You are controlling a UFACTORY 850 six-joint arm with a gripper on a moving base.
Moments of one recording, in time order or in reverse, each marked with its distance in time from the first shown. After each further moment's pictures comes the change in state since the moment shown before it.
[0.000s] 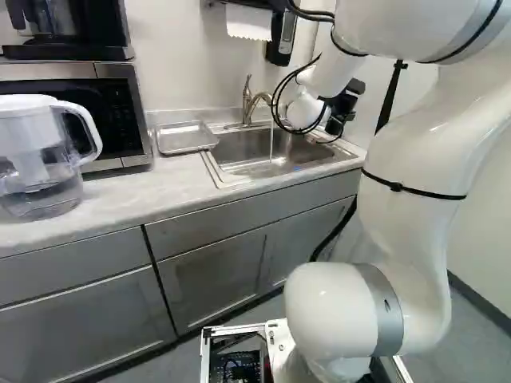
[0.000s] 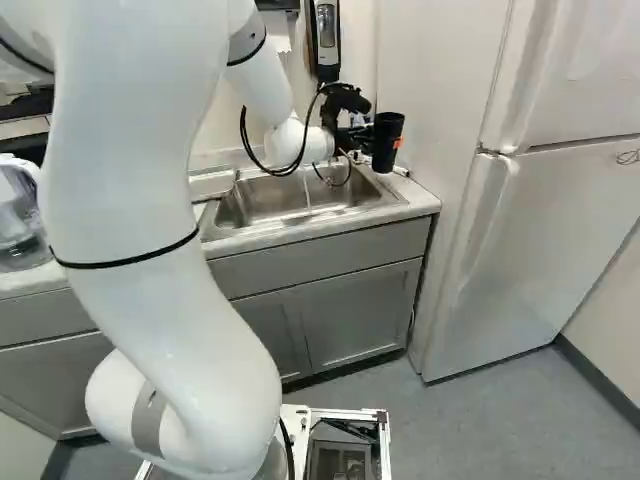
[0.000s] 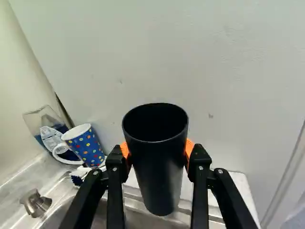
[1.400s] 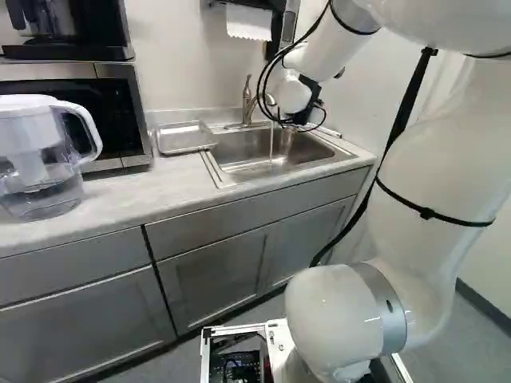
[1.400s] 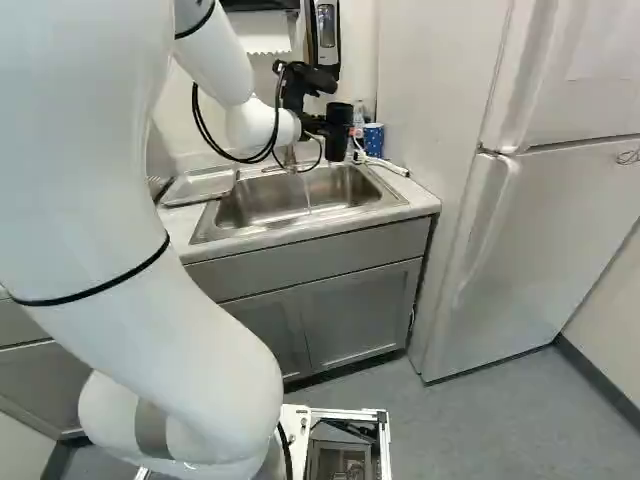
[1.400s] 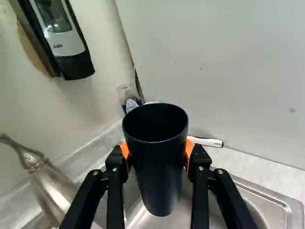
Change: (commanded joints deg) arm 7.4 7.8 2.2 -8.9 -15.2 0.0
